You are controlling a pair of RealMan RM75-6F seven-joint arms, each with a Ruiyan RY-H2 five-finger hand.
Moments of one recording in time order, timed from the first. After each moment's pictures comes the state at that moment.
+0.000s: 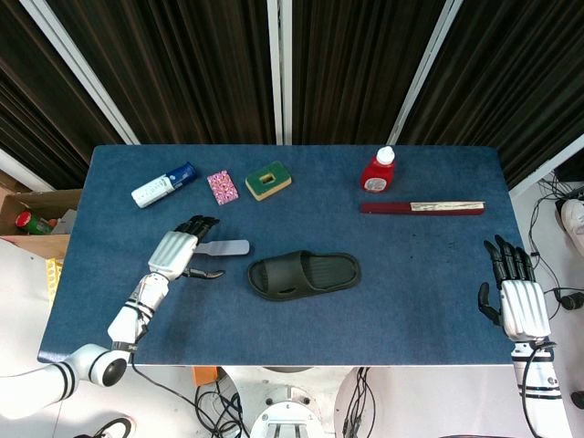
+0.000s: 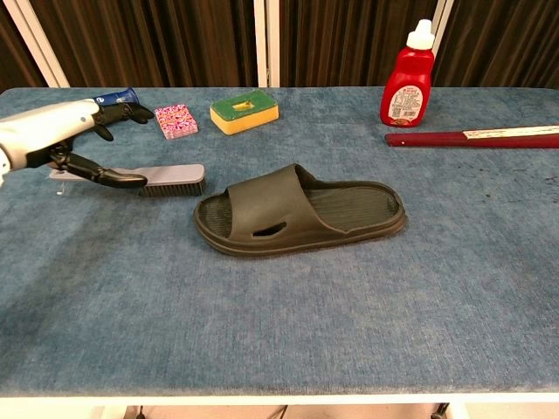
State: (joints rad) left arm -0.57 -1.58 -0.18 -1.29 1.34 0.94 0.00; right arm 0.12 -1.27 0.09 -1.57 -1.48 1.47 -0.01
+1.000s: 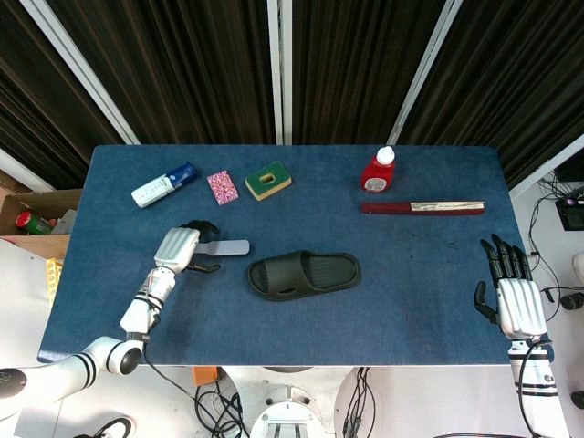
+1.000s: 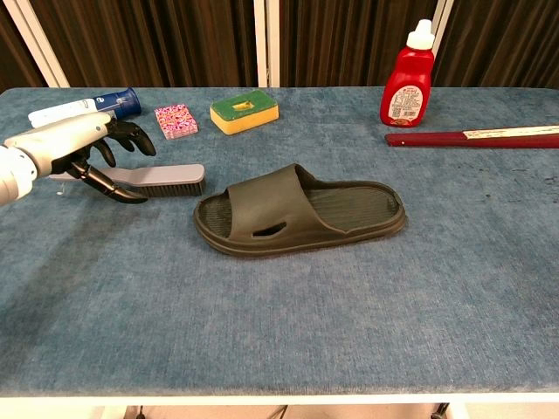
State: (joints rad) left arm -0.62 -1.68 -0.18 -1.13 1.27 0.92 -0.07; right arm 0.13 -1.28 0.10 -1.56 -1.47 1.46 -0.02
